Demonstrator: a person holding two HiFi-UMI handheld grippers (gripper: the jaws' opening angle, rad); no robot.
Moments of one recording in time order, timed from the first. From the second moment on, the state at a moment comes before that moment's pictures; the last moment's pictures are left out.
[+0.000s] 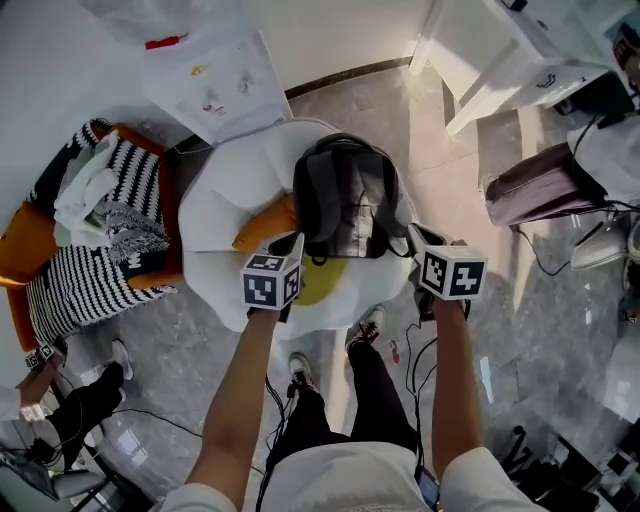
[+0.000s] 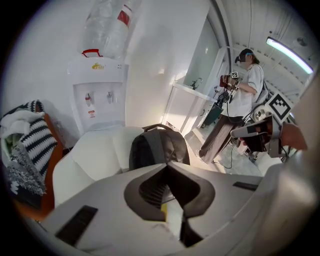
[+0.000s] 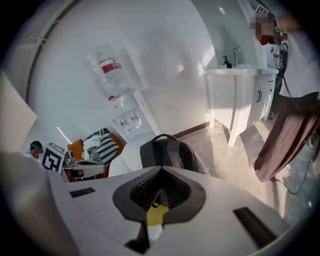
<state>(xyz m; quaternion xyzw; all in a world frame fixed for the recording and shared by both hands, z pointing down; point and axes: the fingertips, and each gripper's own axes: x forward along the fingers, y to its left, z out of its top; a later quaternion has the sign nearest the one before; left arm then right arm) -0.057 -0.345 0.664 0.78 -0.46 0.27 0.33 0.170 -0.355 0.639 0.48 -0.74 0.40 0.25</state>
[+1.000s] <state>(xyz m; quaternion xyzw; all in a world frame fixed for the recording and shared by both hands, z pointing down) -0.095 -0.259 0.545 0.82 -0.46 0.23 0.24 0.119 -0.259 0.518 0.49 -0.78 0.33 0.21</state>
